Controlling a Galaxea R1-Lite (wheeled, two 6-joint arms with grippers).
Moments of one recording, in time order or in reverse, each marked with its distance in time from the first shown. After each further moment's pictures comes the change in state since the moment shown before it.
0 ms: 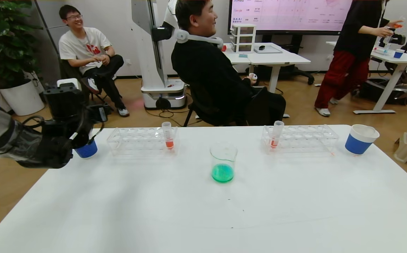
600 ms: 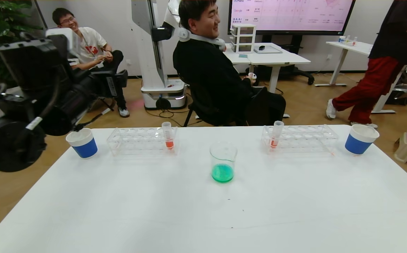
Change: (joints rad) left arm -0.235 -0.349 0.044 0.147 -0.071 0.037; right arm 0.000 0.000 0.000 0.000 0.000 0.000
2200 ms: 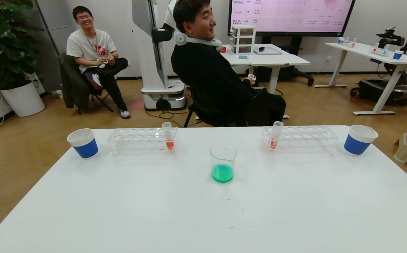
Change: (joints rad) left arm 0.217 -1.513 0.504 0.847 -0.160 0.074; right arm 0.000 0.000 0.000 0.000 0.000 0.000
